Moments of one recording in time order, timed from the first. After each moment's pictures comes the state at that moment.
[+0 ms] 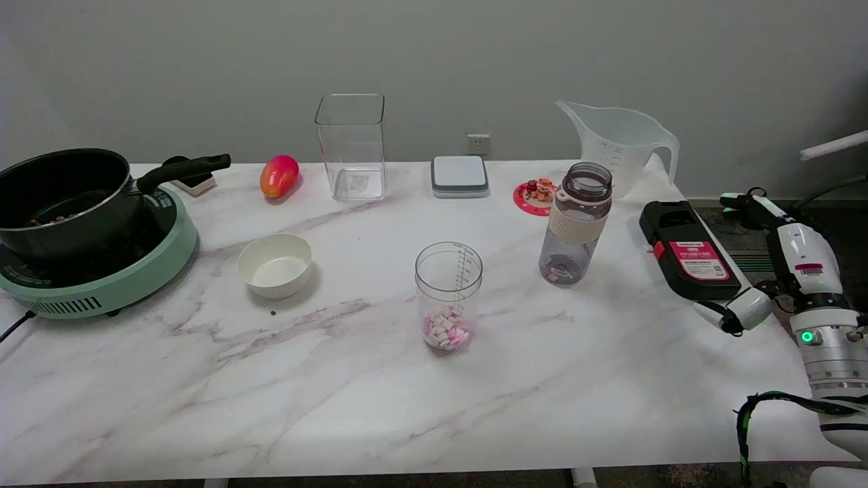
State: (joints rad) arm -0.43 -0.89 -1.61 1.05 0.98 1.20 0.52
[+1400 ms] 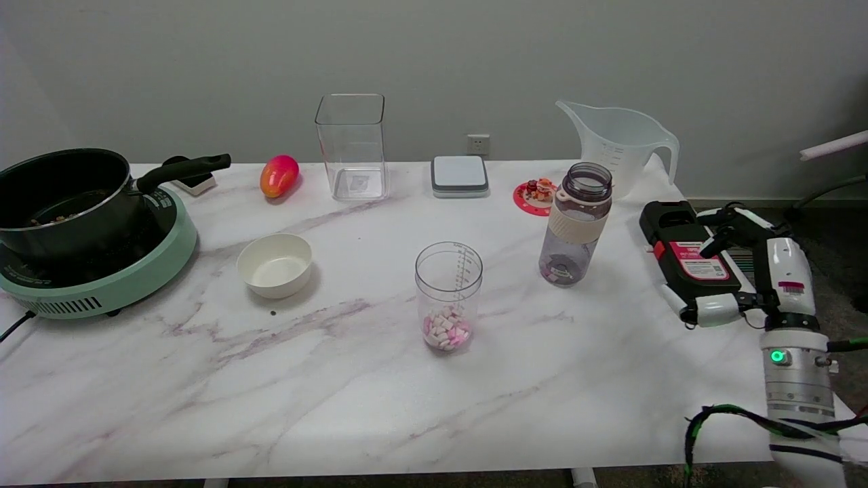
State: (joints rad) arm -0.41 -1.03 -1.66 1.15 1.00 1.31 0.50
